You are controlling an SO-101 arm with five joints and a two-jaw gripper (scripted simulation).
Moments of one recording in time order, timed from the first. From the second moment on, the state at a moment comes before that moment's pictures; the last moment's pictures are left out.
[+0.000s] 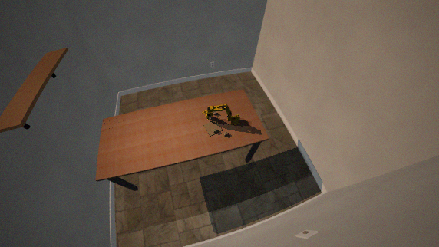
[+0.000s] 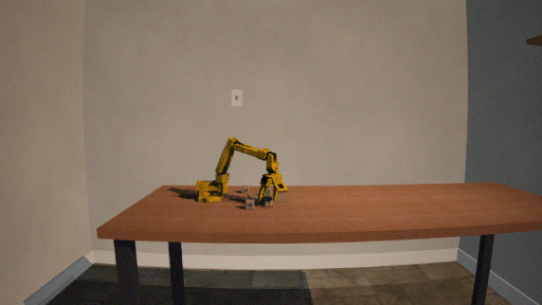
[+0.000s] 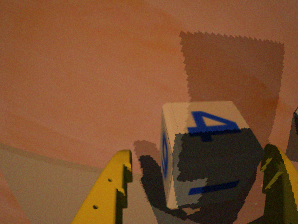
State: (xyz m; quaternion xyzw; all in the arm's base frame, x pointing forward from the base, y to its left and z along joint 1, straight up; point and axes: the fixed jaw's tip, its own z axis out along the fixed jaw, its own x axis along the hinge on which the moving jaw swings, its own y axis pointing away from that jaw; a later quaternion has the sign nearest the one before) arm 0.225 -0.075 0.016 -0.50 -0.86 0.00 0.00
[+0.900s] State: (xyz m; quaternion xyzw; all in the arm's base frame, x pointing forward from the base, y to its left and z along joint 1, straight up) arm 0.220 -0.078 0.015 -0.51 -0.86 0.00 0.01
